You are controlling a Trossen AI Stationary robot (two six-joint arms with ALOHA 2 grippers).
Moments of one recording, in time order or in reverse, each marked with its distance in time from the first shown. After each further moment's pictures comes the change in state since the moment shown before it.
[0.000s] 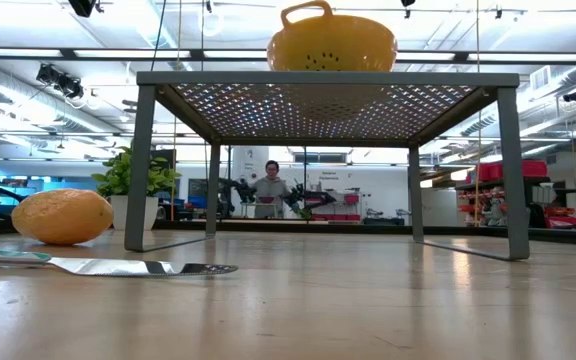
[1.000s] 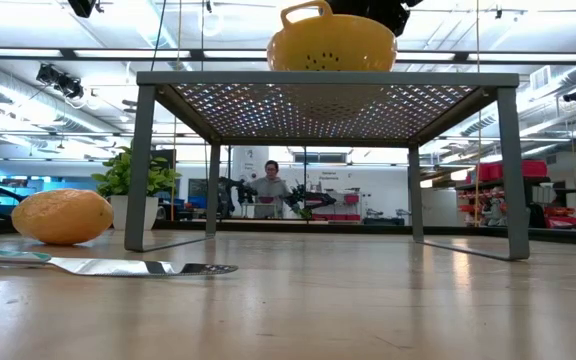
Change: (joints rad) left arm 0.000 0.000 0.000 0.000 0.000 -0.015; right arm -0.004 0.129 0.000 -0.099 -0.053 0.000
